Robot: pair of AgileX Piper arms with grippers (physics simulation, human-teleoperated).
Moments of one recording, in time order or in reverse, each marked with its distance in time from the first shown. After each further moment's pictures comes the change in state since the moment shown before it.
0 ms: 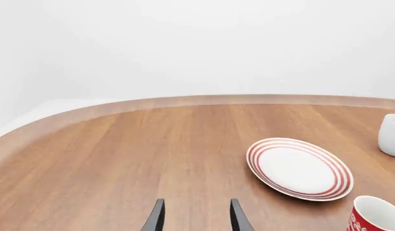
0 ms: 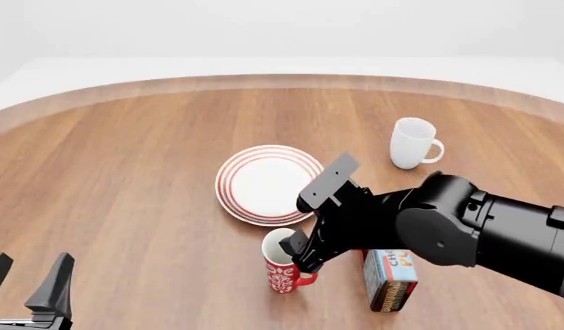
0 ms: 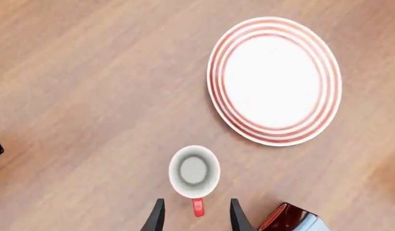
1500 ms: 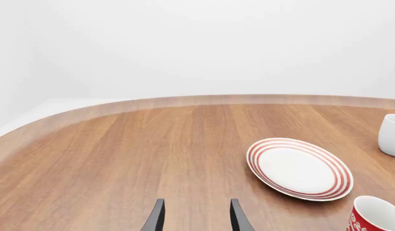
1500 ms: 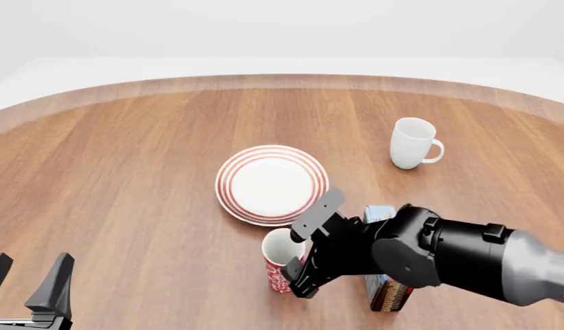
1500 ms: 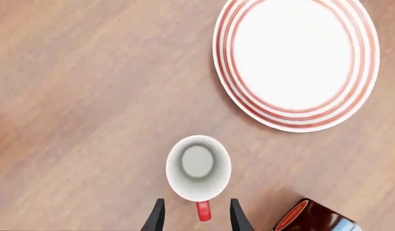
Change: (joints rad) left arm 0.000 0.000 0.000 0.000 0.000; right arm 0.008 0.106 0.117 -0.127 0.024
